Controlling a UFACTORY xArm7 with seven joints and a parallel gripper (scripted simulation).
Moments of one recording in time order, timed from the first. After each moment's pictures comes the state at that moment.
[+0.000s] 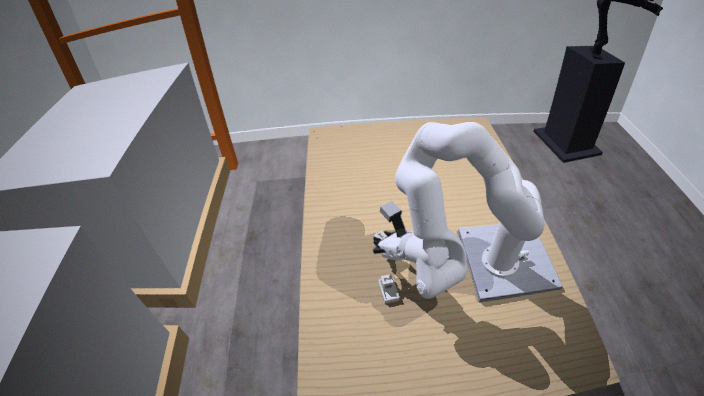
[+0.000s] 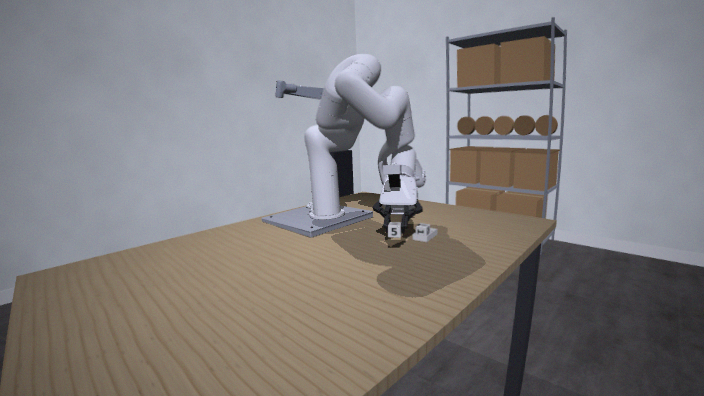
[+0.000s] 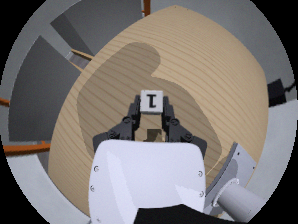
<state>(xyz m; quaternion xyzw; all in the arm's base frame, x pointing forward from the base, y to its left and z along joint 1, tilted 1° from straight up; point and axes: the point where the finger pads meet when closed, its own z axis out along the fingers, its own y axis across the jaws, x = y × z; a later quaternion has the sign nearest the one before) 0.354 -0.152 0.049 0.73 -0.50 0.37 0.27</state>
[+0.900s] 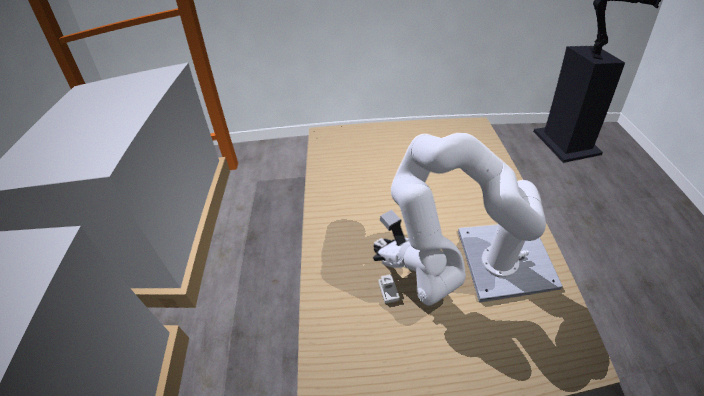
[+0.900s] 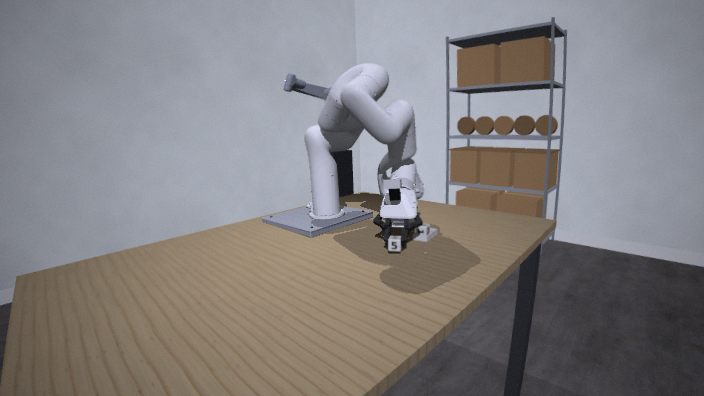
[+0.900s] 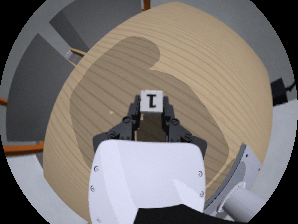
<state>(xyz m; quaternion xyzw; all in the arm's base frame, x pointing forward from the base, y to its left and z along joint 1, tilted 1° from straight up) 0.353 -0.152 0.013 0.73 -0.50 0.37 0.27</state>
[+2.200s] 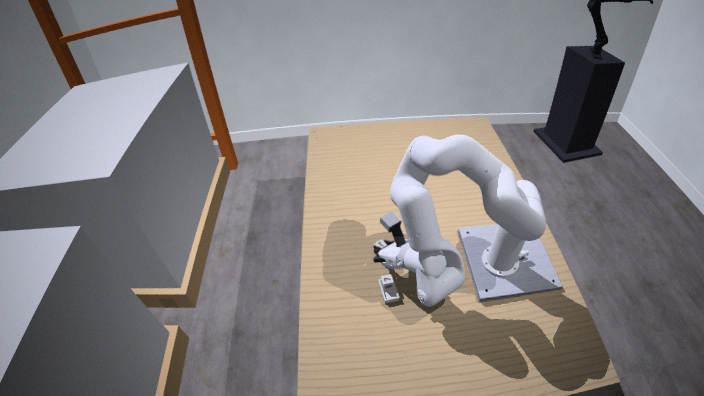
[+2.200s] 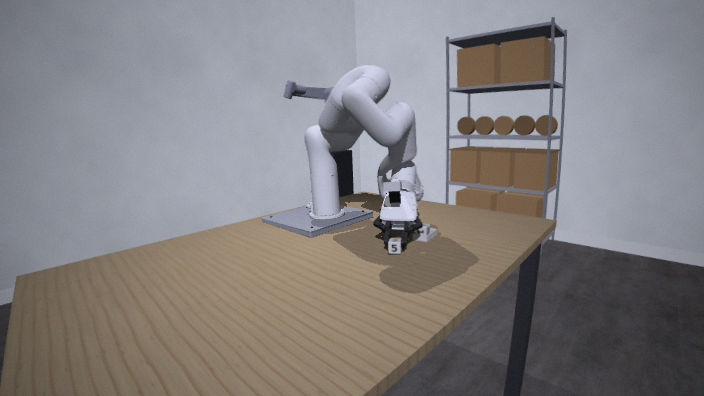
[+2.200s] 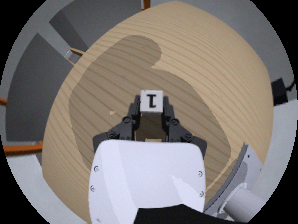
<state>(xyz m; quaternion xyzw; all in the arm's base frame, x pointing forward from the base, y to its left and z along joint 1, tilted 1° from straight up) 0.353 -0.152 0.006 0.73 -0.50 0.37 0.27</state>
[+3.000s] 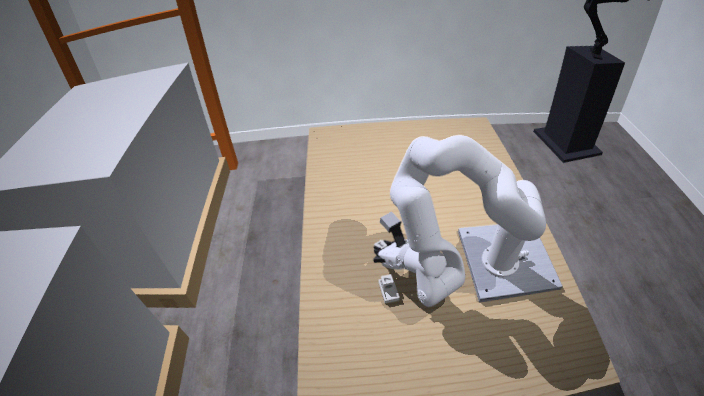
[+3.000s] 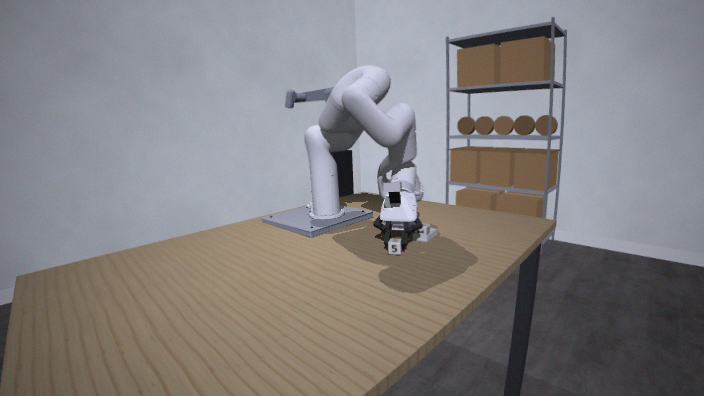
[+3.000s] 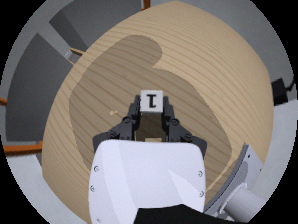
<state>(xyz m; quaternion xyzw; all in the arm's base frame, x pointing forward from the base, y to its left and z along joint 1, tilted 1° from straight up) 0.353 -0.152 0.004 0.73 -0.50 0.37 0.27</state>
